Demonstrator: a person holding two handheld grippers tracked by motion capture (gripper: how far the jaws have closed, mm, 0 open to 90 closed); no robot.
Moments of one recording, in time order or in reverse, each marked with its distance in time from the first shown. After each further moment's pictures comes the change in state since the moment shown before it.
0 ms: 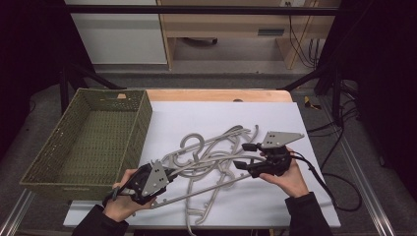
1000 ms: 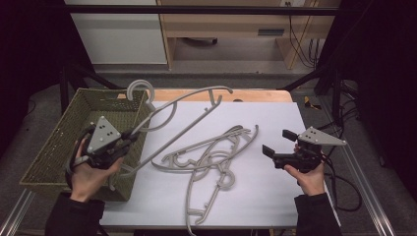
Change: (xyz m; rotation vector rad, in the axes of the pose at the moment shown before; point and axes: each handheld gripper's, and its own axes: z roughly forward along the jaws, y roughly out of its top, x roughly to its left) left arm 0.098 0.006 -0.068 -0.128 0.247 -0.271; right arm -0.026 -0.023 -0.051 -0.190 -0.321 0.189
